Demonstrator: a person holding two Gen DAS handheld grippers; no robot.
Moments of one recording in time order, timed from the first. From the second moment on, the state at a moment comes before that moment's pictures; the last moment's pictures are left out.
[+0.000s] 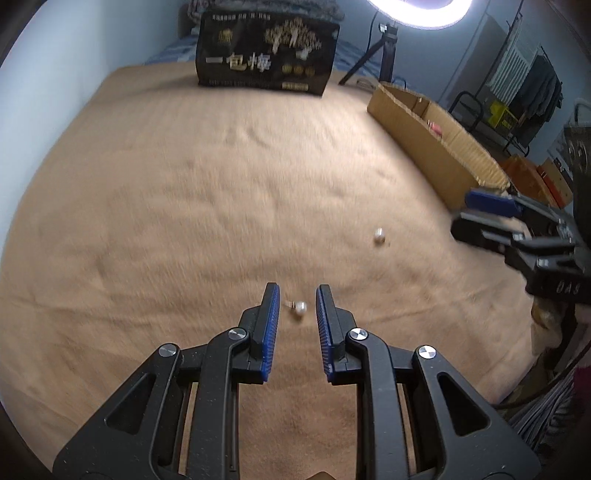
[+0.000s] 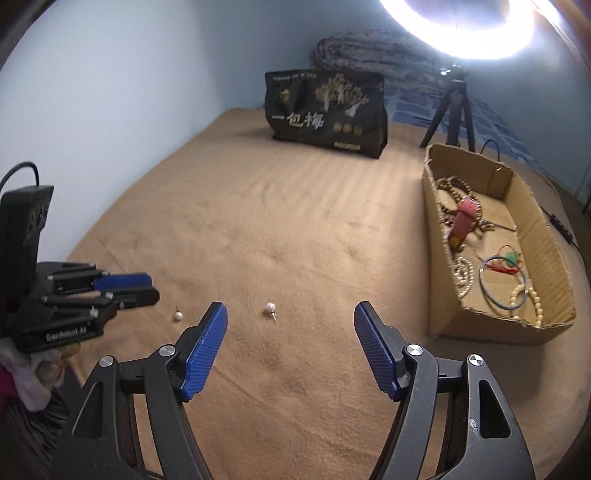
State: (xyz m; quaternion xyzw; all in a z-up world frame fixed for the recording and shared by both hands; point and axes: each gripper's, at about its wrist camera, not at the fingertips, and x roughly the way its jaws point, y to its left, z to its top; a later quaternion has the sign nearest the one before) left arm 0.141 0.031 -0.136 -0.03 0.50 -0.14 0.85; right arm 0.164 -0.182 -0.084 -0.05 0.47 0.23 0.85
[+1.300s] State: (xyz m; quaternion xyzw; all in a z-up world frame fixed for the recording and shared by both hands) left arm 0.154 0.016 -0.166 0.01 0.51 -0.13 0.85; right arm 0.192 -0.128 -0.145 -0.12 0.51 0.26 0.81
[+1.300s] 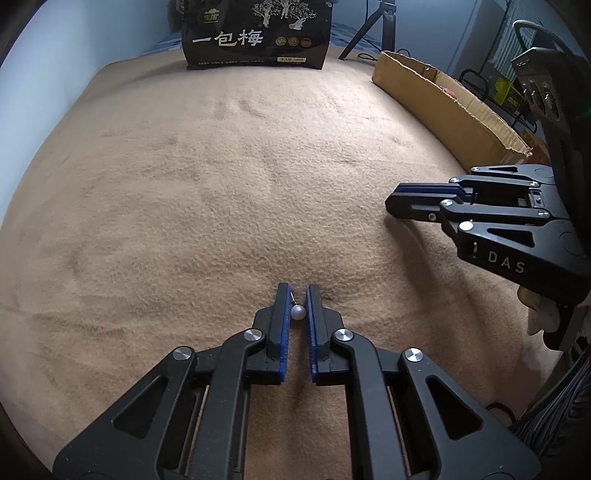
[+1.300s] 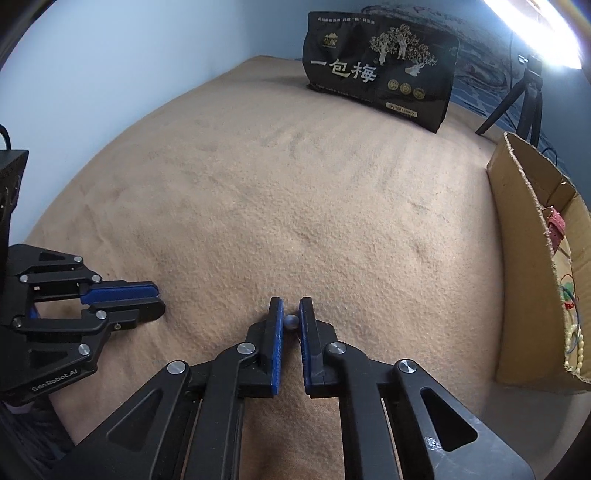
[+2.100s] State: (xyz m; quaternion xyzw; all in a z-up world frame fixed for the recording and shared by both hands) left arm 0.154 -0.003 -0.085 -0.04 0.43 -0.16 0.89; right arm 0.187 -0.194 -0.042 -0.05 0.43 0.22 0.87
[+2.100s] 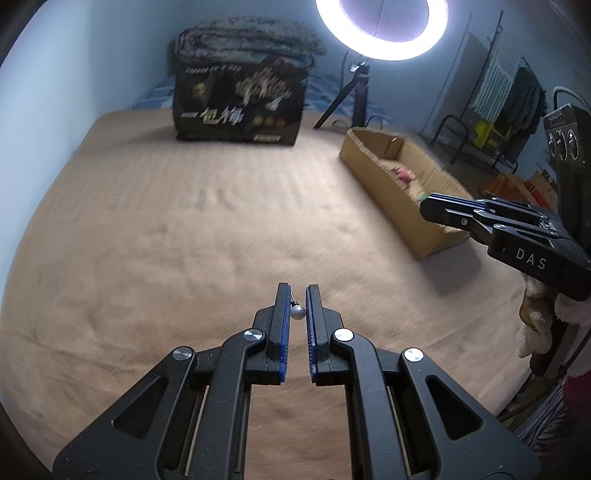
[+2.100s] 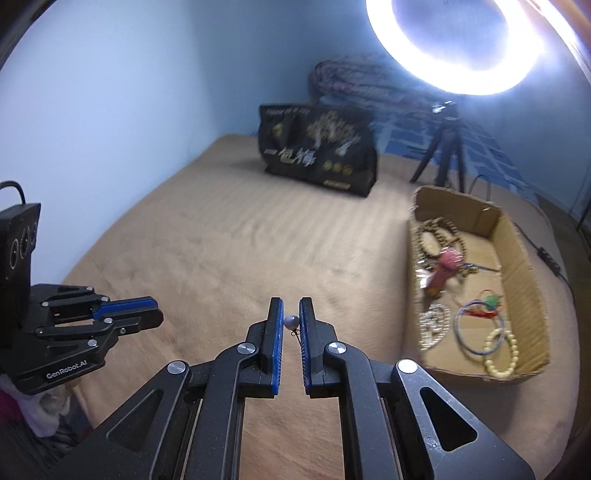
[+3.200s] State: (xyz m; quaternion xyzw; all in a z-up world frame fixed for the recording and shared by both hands) left arm 0.237 -0.168 -0.041 -0.03 0.39 -0.25 0.88; right arm 0.260 -0.353 -0.015 0.05 0.40 0.07 0.91
